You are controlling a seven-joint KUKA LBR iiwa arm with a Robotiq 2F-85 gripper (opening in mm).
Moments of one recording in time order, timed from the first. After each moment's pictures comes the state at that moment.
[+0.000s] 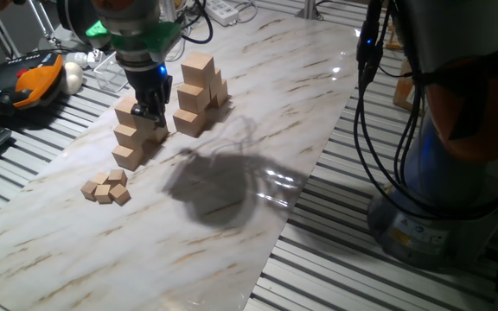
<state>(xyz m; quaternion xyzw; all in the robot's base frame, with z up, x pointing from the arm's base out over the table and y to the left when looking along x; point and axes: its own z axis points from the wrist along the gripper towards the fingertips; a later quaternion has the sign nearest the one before) 0.558 0.103 0.168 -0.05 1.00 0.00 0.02</state>
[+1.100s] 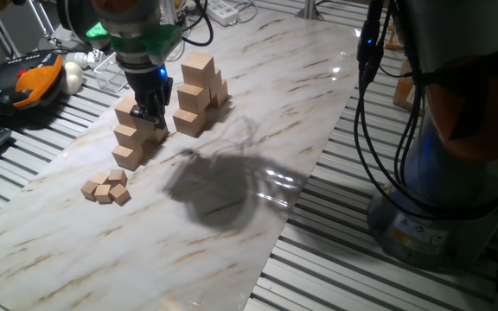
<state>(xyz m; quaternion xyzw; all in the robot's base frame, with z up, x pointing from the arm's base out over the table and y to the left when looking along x) 0.558 0.106 0.166 -0.04 1.00 0.00 0.02</state>
